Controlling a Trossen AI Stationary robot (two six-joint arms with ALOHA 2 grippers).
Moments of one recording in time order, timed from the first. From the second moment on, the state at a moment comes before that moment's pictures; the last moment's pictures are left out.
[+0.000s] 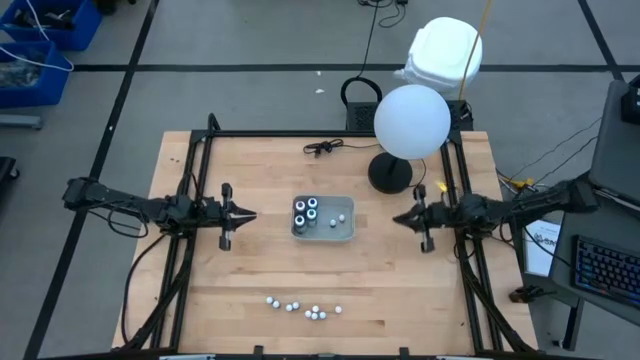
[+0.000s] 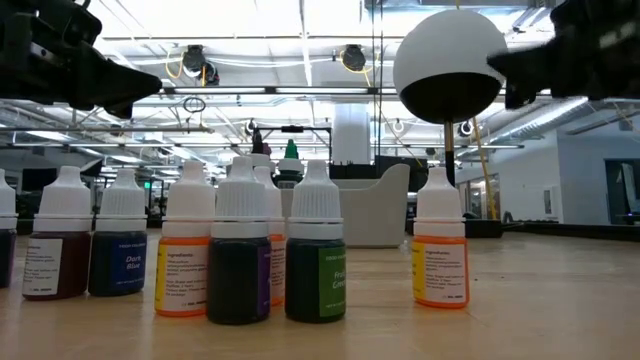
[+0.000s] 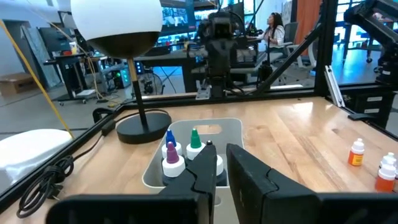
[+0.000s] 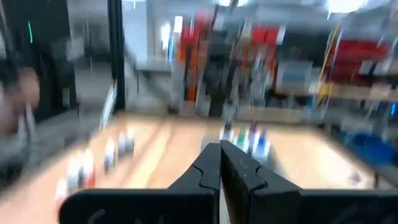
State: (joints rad) left arm -0.19 0.35 0.01 0.34 -0.23 0.09; right arm 0.15 0.51 0.03 0.52 0.07 -0.06
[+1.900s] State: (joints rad) left arm -0.19 0.35 0.01 0.29 -0.21 0.04; right arm 0.56 1.99 1.40 -0.38 0.13 0.01
